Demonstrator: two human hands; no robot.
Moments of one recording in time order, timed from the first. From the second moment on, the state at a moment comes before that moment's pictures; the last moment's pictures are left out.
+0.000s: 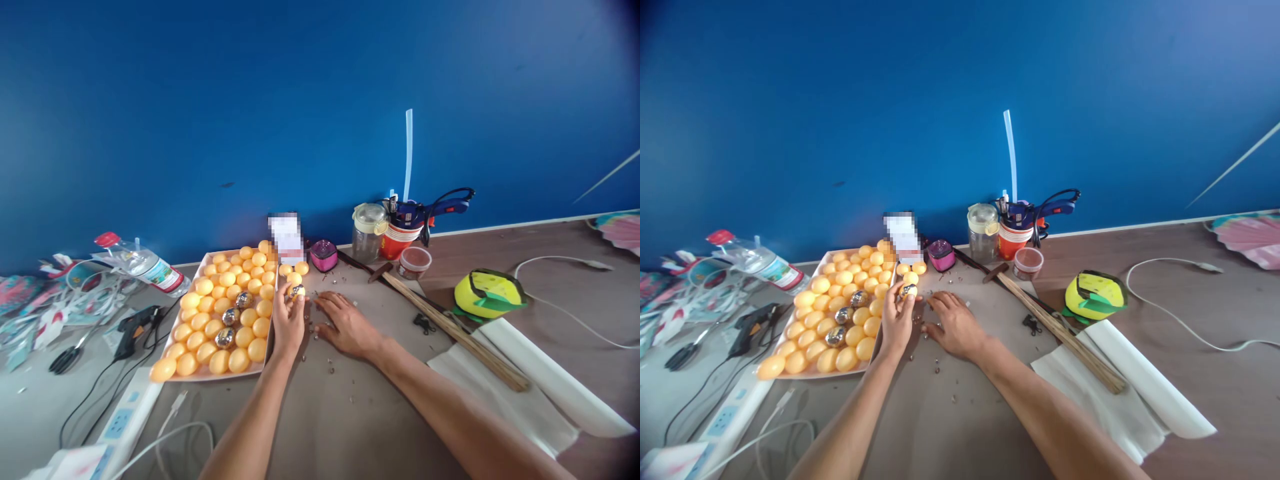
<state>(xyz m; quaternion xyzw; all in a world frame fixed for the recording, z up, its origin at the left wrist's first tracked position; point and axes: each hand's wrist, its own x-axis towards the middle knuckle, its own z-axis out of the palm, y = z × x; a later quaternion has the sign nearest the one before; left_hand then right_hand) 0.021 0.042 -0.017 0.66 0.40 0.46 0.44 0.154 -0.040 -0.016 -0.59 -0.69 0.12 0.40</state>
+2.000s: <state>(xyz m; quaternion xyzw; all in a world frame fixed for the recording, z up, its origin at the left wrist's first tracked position) 0.053 0.019 -0.009 0.67 0.41 0.45 0.43 0.187 -0.022 -0.026 -0.63 -0.49 0.15 0.58</state>
